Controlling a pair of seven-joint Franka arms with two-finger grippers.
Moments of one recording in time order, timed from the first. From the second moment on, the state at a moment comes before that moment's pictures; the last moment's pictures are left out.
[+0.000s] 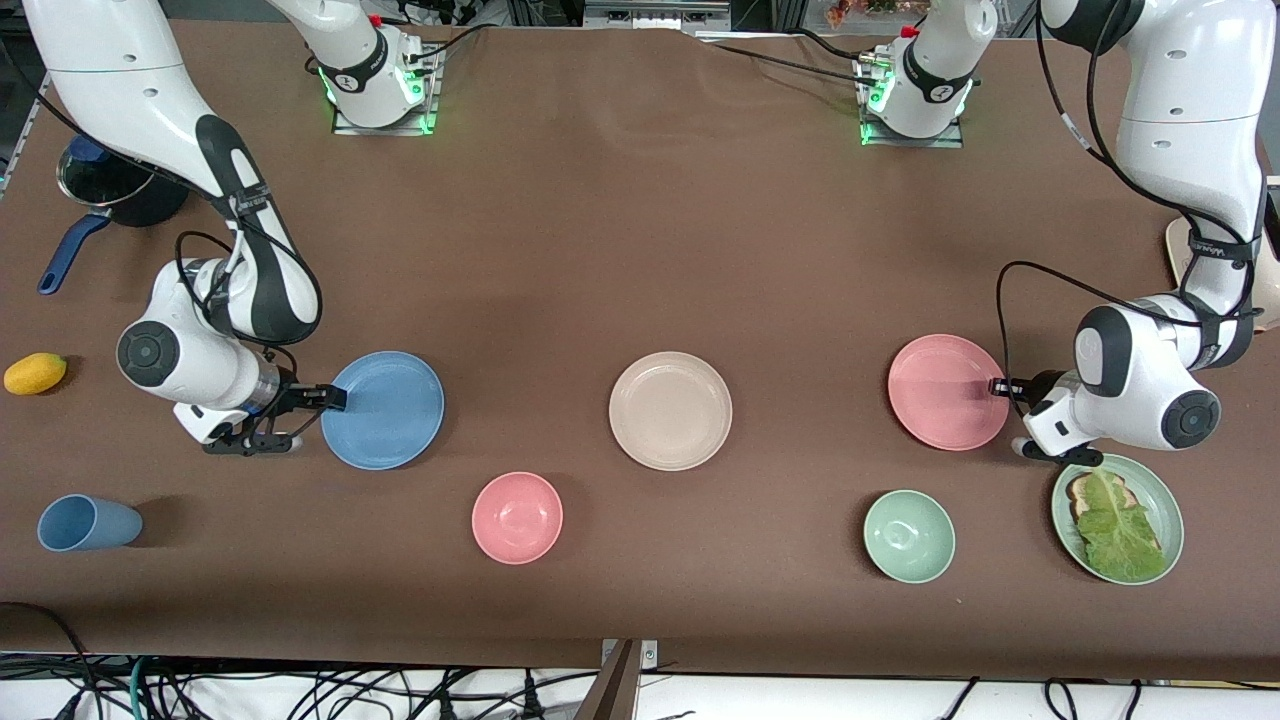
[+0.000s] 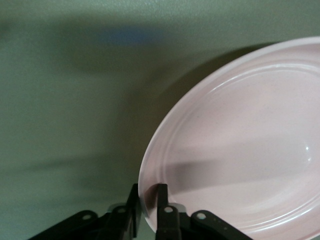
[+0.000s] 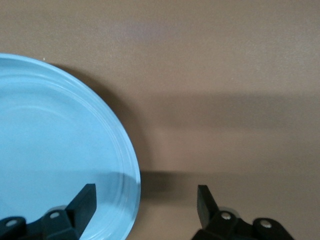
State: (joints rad) left arm 0.08 0.72 0.08 -1.64 -0.08 1.97 0.28; right arm 0.02 0.59 -0.02 -1.83 0.02 2.35 -0.04
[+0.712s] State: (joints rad) left arm 0.04 0.63 -0.02 -1.42 -0.17 1.60 0.01; right arm 0.02 0.59 -0.01 -1.84 0.02 2.35 -0.04
